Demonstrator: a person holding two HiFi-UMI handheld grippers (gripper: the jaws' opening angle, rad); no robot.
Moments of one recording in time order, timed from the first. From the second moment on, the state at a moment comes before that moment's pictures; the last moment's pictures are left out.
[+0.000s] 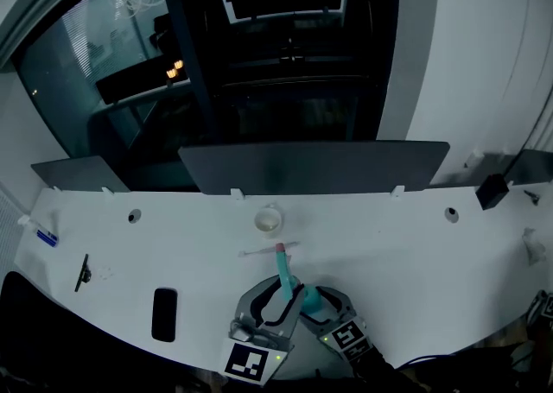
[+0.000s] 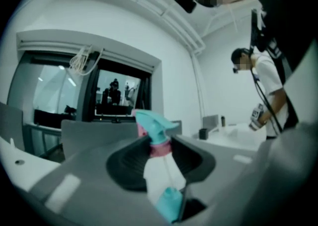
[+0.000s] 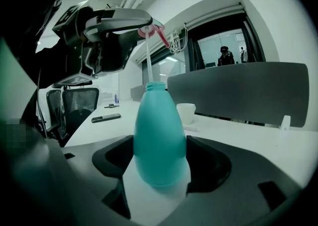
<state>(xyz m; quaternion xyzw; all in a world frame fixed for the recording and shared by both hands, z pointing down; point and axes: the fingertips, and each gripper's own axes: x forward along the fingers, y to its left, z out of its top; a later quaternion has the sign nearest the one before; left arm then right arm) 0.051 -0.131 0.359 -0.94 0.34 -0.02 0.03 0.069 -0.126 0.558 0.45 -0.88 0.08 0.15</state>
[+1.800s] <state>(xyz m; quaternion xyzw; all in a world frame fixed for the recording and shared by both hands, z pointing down) 0.072 -0.118 0.466 -0.96 0.24 -0.15 0.00 0.056 -0.118 0.573 0.37 -0.91 0.07 0.14</state>
